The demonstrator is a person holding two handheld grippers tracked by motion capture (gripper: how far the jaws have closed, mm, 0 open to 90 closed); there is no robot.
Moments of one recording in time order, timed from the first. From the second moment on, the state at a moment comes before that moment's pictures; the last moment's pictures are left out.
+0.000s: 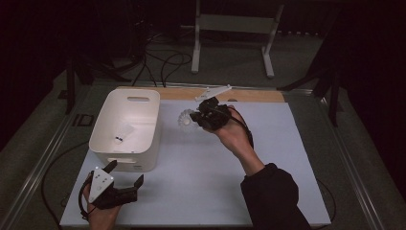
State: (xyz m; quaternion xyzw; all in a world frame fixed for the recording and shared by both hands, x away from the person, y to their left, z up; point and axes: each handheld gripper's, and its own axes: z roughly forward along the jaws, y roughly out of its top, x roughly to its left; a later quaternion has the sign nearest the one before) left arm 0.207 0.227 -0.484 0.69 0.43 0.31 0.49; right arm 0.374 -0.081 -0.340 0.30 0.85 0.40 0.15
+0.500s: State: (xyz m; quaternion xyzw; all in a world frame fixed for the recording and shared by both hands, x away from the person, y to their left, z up) left arm 0.206 0.227 -0.484 0.69 0.43 0.31 0.49; right arm 0.382 -0.080 -0.334 0.30 0.85 0.41 0.15
